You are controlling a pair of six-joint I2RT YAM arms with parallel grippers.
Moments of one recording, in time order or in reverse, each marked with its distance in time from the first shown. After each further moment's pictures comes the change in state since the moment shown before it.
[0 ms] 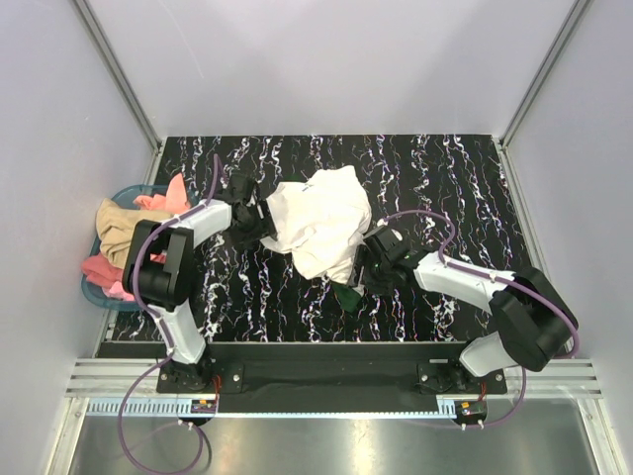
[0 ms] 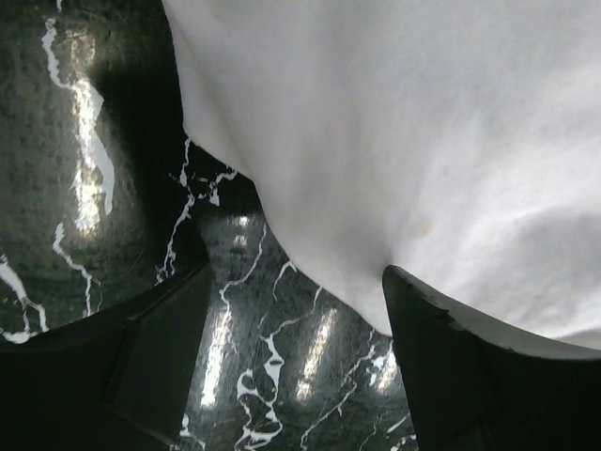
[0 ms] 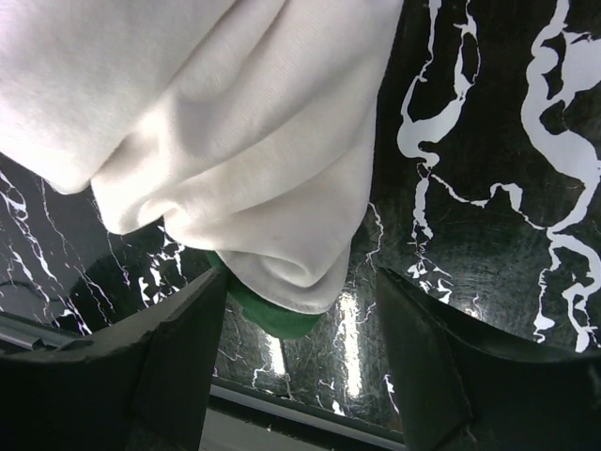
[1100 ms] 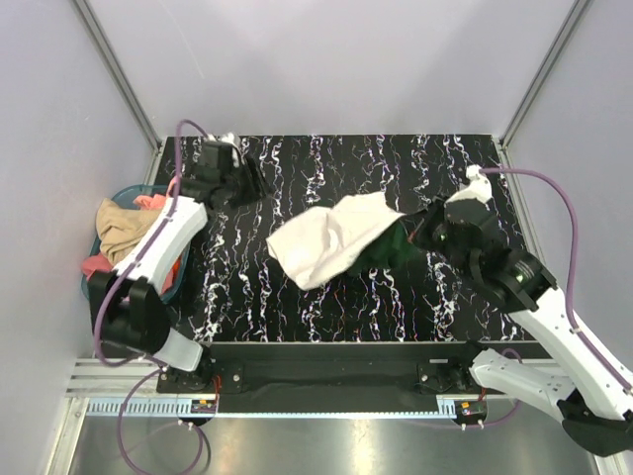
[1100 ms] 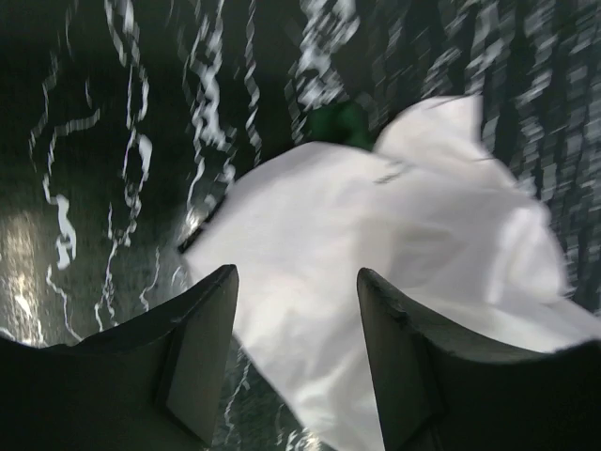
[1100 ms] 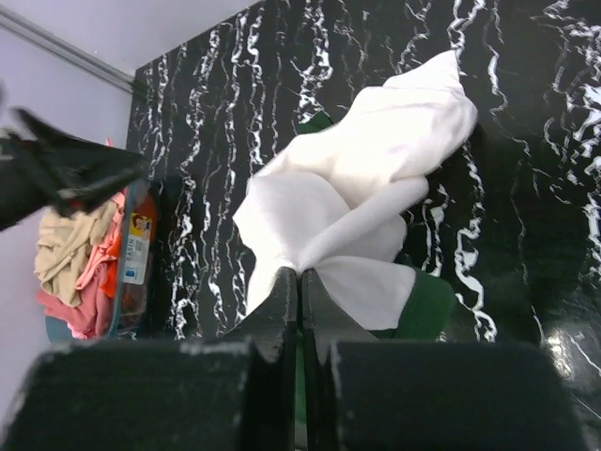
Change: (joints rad) left arm -0.006 -0.331 0.177 -0.021 0.076 0.024; right arm 0.004 -0.539 0.410 -0.329 0.389 -0.088
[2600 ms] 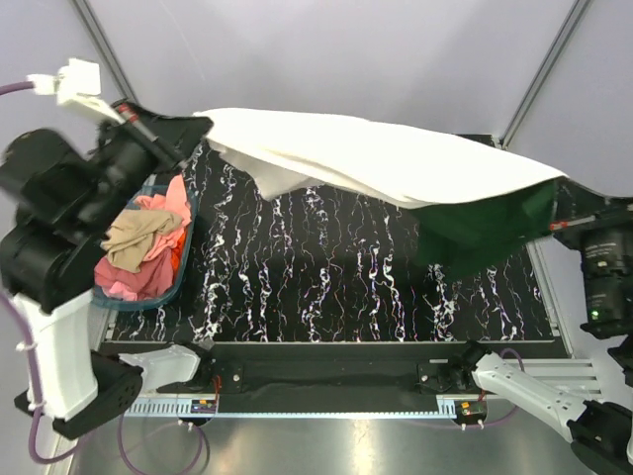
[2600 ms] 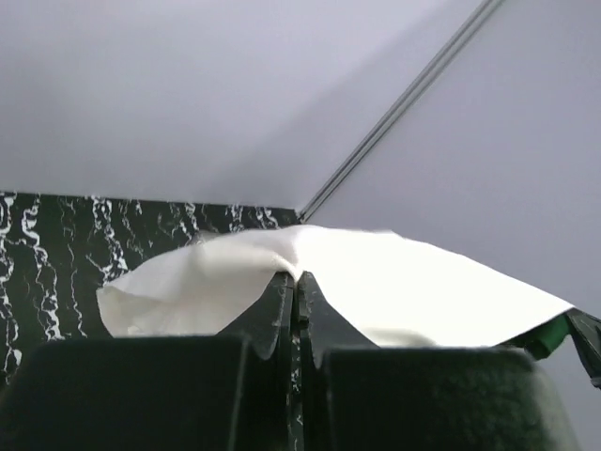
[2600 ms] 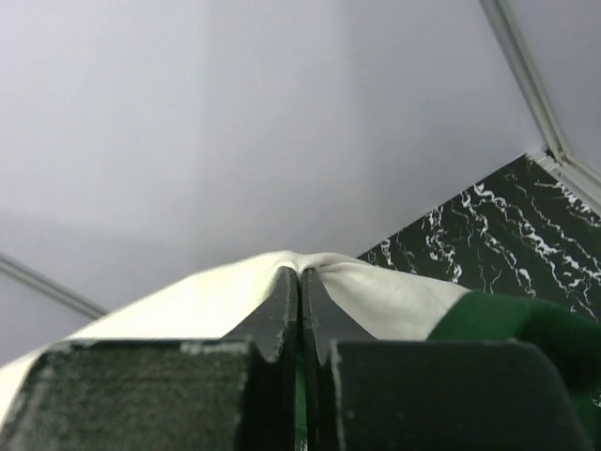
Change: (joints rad) left arm -0.189 -0.253 0.809 -0.361 -0.111 -0.057; right arm 0.000 -0.187 0.496 -0.093 0.465 -0.230
